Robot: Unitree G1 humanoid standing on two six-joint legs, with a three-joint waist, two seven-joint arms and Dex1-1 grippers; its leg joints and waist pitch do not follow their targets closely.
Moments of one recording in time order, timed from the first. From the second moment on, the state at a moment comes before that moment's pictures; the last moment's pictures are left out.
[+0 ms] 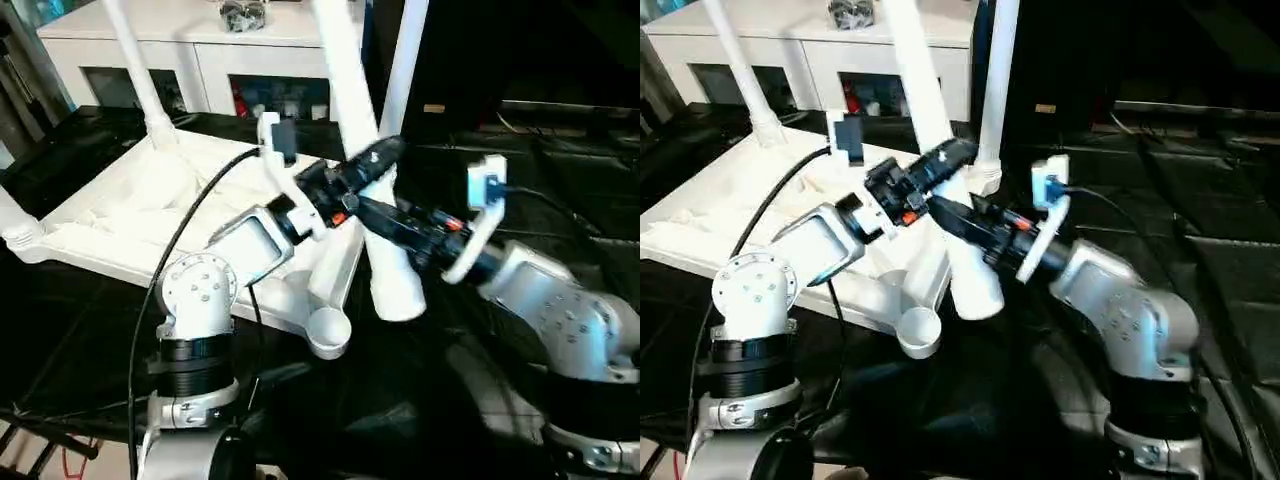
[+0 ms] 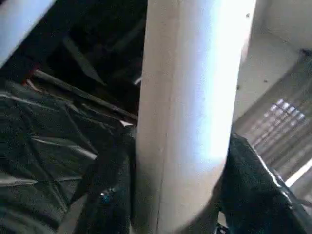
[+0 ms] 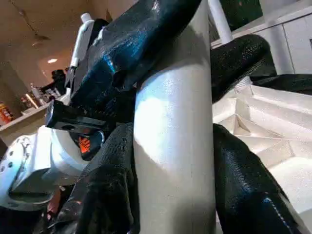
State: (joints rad) left arm -0.62 -0.12 0.22 -0.05 -0.88 0.92 -0.31; right arm -0.44 -0.21 -0.15 -0.15 0.72 0.88 0.73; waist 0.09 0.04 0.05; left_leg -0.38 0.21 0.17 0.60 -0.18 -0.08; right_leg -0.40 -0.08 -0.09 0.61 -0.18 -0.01
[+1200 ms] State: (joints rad) left arm -0.65 0.07 0.07 -0.04 -0.76 0.82 -0.49; right arm -0.52 -0.43 0.05 -0.10 0.67 1.07 0.78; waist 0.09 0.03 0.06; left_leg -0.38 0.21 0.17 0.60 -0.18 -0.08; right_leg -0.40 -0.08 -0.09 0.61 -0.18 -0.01
